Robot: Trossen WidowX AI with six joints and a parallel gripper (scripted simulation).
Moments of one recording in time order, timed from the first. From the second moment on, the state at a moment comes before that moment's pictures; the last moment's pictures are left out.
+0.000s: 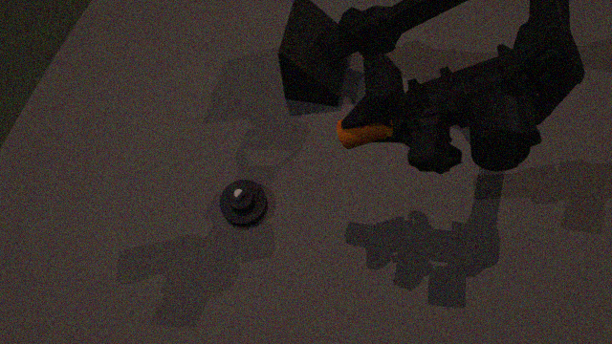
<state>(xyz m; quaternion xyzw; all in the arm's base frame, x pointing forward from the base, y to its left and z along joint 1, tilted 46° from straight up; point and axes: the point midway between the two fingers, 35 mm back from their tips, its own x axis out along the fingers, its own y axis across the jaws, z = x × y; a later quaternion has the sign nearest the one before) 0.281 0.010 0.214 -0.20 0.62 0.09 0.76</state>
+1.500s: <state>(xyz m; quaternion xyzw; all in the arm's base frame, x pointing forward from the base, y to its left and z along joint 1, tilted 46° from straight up) 0.278 0.016 0.210 -0.21 0.61 0.08 0.76</state>
